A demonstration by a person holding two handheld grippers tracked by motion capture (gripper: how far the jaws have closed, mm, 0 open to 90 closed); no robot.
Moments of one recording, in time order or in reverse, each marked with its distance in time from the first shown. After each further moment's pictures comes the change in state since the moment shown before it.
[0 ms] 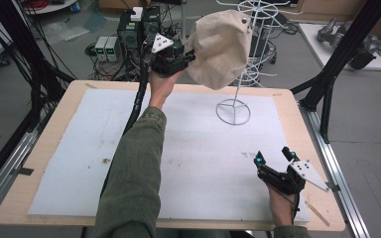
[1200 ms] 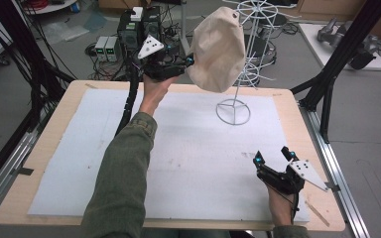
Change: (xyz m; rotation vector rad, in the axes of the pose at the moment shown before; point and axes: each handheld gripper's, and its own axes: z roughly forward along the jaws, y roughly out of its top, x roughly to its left) left arm -0.006 0.008 -0.038 -0.102 -0.136 -0.006; right arm 0.001 0.000 0.001 0.000 0.000 -0.004
